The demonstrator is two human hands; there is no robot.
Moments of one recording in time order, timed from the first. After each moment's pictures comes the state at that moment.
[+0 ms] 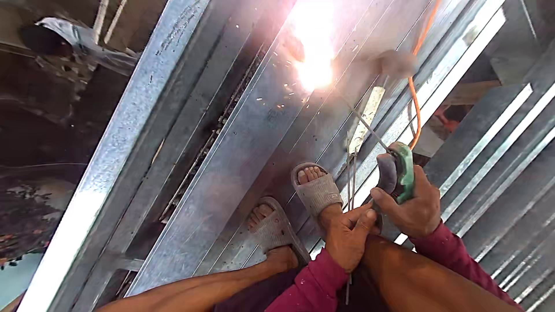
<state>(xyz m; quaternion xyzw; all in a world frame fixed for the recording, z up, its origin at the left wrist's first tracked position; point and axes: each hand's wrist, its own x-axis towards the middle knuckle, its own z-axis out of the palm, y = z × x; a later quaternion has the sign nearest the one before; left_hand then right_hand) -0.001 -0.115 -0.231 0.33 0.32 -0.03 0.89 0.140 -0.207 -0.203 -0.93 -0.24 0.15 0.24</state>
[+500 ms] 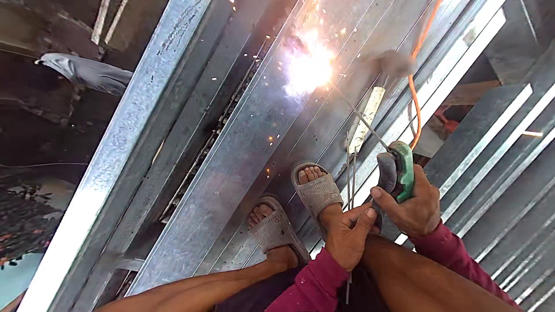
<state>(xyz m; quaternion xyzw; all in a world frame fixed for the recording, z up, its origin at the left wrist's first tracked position) 0.000 -0.115 -0.231 0.32 0.33 -0.02 0.89 0.139 -0.205 -0.204 -0.93 -0.24 0.14 0.24</state>
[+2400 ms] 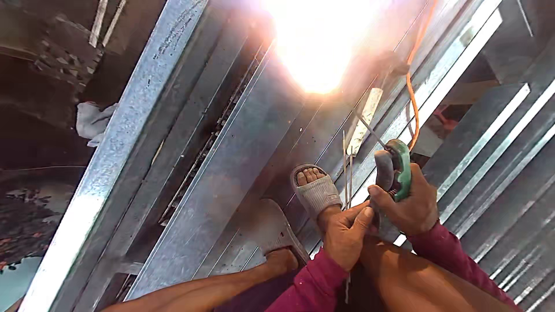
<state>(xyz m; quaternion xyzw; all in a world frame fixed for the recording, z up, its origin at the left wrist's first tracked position) 0.004 -0.110 -0.229 0.33 0.34 -0.04 0.88 0.142 -0.202 -0.205 -0.93 -0.23 0.15 0.23</state>
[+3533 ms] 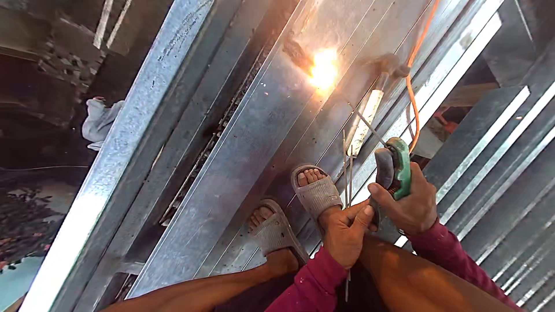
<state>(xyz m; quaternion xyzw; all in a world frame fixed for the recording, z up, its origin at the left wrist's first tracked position) 0.007 -0.109 -0.232 0.33 0.34 -0.03 0.88 0.144 -0.199 -0.207 -0.93 -0.23 0.14 0.23</state>
